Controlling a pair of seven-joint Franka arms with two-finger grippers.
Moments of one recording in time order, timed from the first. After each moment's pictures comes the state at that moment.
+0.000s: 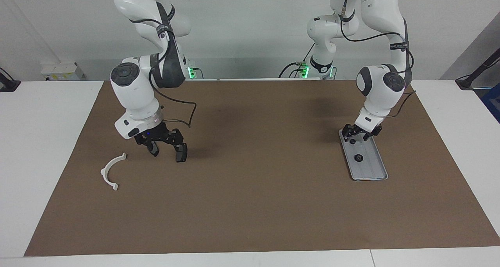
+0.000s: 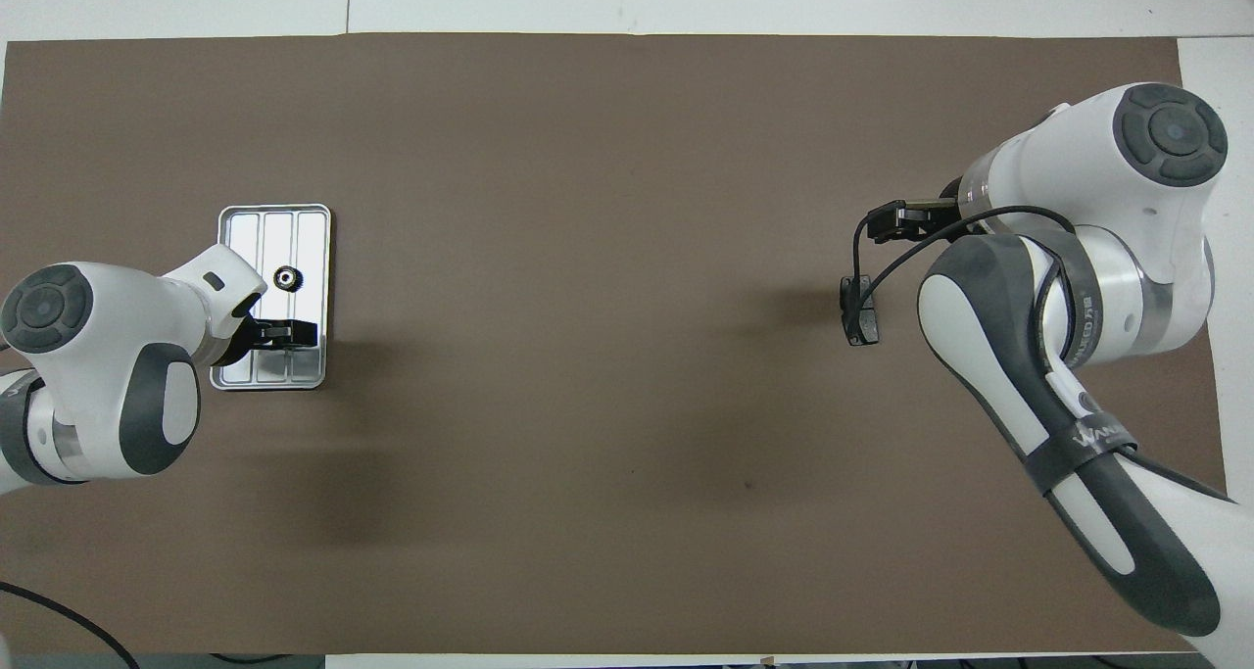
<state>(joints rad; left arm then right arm) 0.07 0.11 -0.09 -2.30 0.01 2.44 0.01 0.10 0.21 0.02 -1.85 0.01 2.13 0.19</state>
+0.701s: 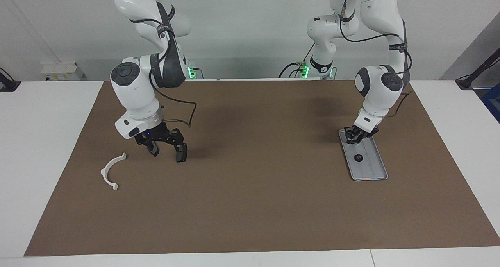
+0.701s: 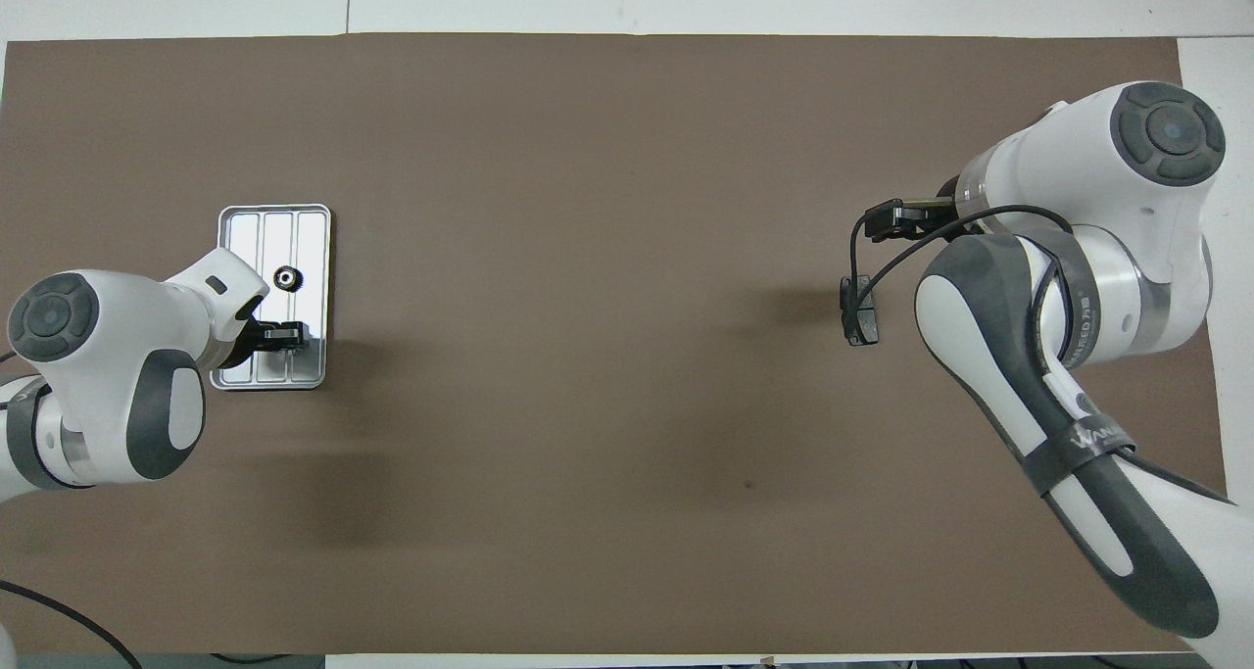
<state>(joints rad) 0.07 0.11 -0.09 -2.32 0.01 2.48 -0.03 0.10 0.21 0.02 -1.85 0.01 2.13 0.19</state>
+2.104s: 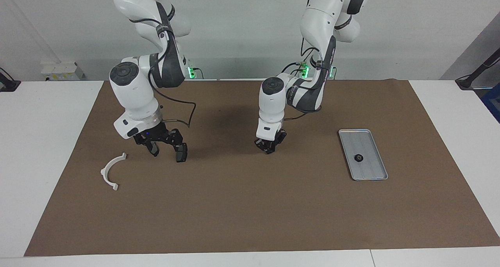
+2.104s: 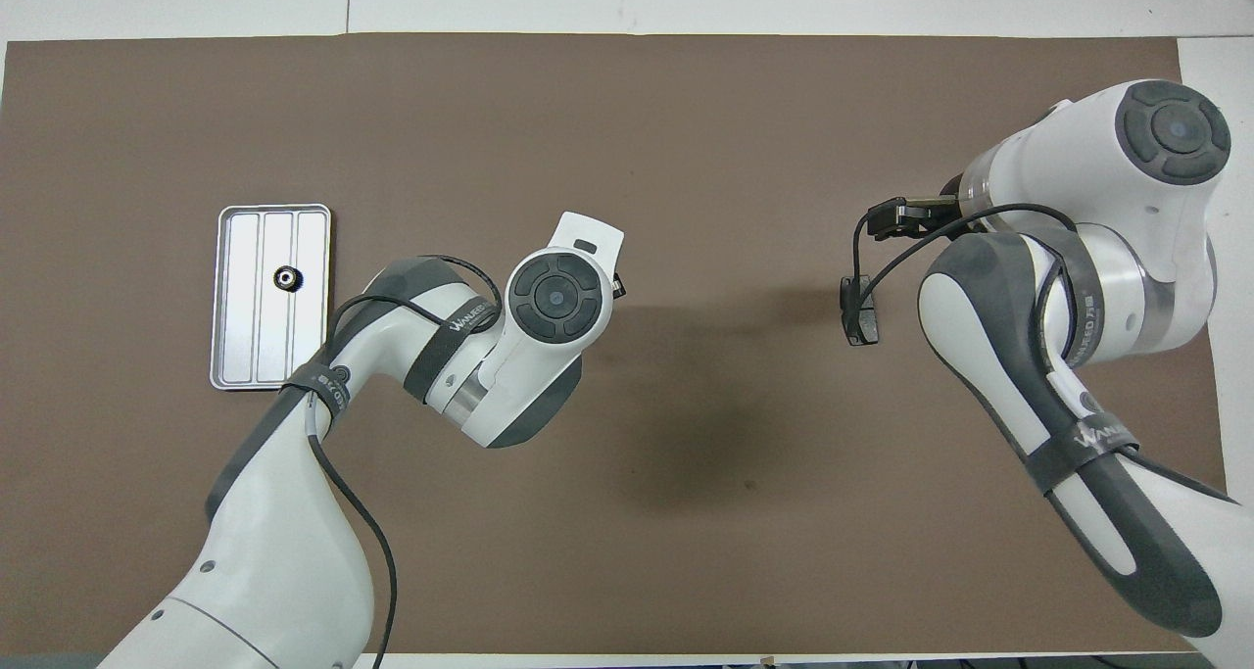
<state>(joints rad) -0.56 0.43 -0.09 -1.85 0.19 2.36 -1.13 0.10 0.21 0.02 -1.85 0.01 2.13 0.19</state>
